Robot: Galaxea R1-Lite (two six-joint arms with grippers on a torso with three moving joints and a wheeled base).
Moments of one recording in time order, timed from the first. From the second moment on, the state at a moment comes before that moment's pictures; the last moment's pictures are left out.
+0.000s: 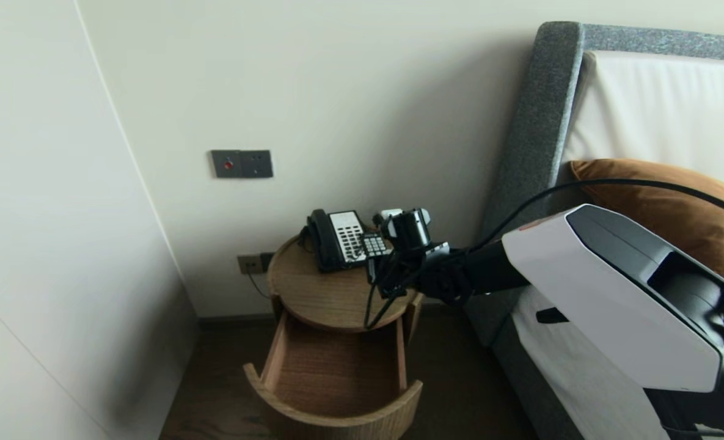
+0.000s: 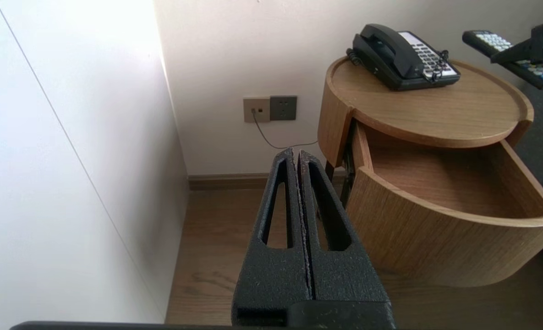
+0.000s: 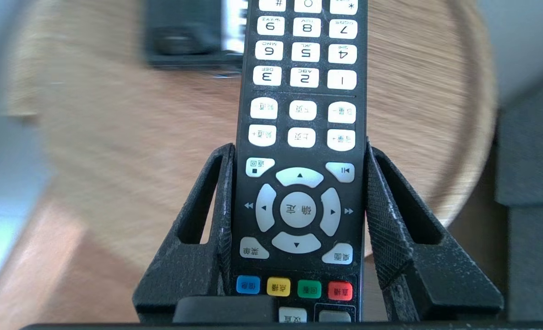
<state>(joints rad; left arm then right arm) 0.00 0.00 0.00 0.00 0.00 0.00 0.57 2.38 -1.63 -0.31 -0.20 0.20</state>
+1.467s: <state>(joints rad) 0.00 0.00 0.00 0.00 0.00 0.00 0.79 2.27 -1.39 -0.36 -0.07 0.01</state>
